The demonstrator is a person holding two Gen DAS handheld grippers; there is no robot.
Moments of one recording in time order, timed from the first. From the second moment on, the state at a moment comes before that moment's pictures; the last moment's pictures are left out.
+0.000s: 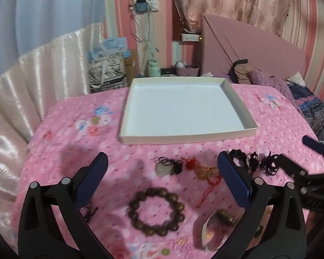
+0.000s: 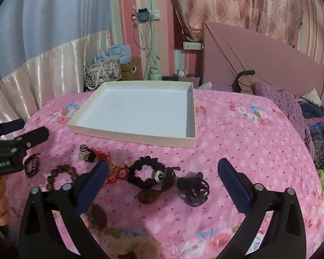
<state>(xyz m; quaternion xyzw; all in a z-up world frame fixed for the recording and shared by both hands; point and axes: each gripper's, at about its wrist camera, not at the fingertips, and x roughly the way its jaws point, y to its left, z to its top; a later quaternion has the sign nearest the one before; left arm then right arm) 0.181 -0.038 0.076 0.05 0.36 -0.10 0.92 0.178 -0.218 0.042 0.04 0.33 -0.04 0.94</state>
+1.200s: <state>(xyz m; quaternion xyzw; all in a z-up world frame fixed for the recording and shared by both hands) 0.229 -0.088 -0.034 0.03 0.48 -0.19 0.86 0.215 -0.234 -0.044 0.07 0.42 -0.01 0.91</state>
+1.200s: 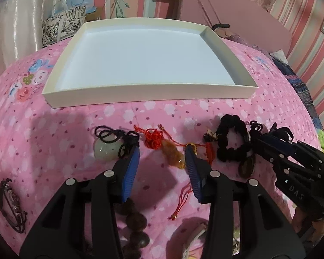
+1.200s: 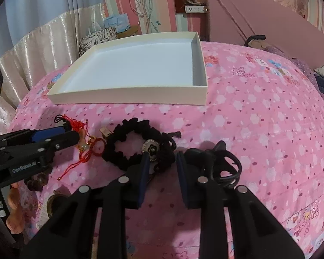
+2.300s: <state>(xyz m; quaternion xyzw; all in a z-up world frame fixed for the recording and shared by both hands) 0.237 -0.080 -0.042 0.03 0.46 -0.19 0.87 0.210 -0.237 -0.045 0.08 0.39 0.01 0.92</state>
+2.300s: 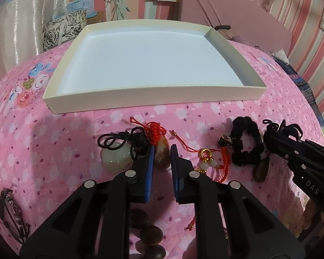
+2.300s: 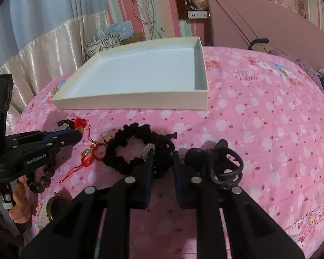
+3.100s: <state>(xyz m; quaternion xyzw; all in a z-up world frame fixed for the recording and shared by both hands) 0.309 -0.048 0.053 -0.01 0.43 -0.21 0.88 0.284 -0.254 0.045 0.06 0.35 0.02 0.94</state>
